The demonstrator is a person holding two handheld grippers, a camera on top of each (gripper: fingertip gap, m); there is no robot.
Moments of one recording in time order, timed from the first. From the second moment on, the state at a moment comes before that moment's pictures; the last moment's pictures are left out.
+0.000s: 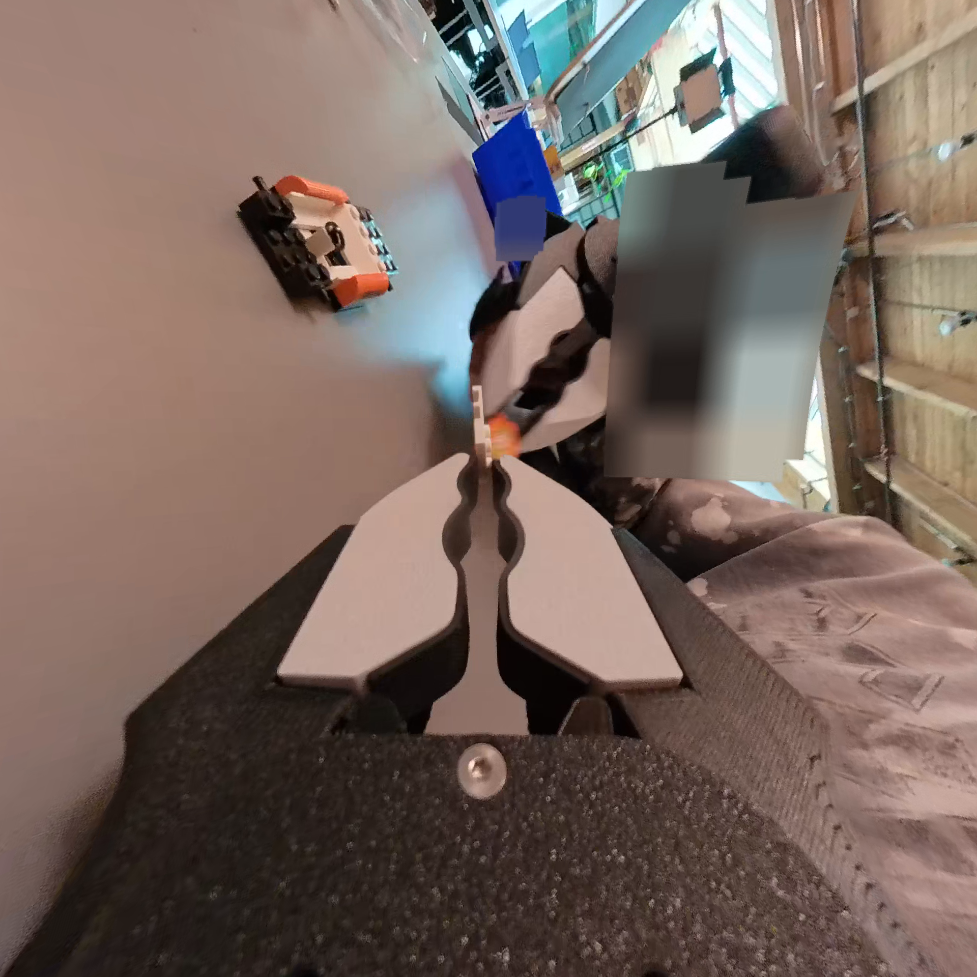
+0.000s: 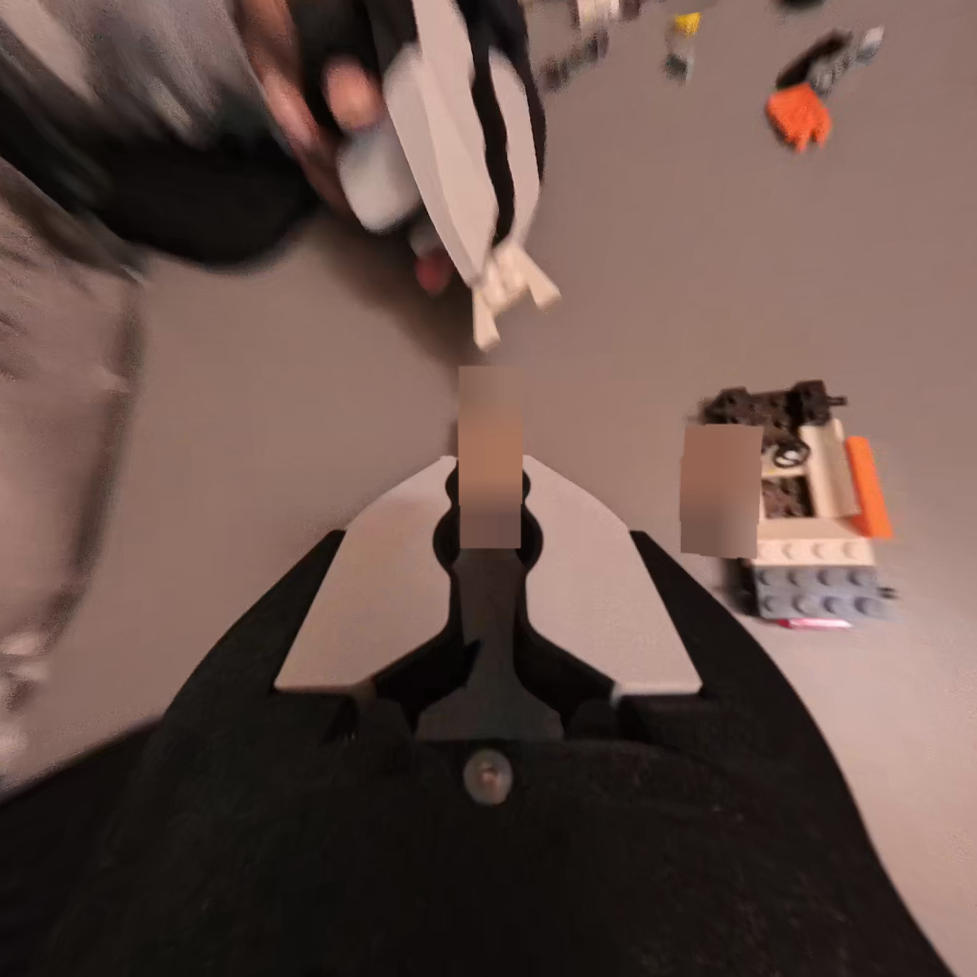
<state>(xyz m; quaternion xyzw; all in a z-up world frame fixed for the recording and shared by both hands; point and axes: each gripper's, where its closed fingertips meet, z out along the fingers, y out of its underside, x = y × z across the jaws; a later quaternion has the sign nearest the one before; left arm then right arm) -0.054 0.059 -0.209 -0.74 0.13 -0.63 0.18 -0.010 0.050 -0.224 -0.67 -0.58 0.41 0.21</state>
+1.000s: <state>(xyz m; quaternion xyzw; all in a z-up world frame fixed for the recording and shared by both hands) -0.025 0.033 -0.188 -0.69 0.10 -0.70 0.13 -0.012 0.041 -0.175 -0.64 -0.61 0.32 0.33</state>
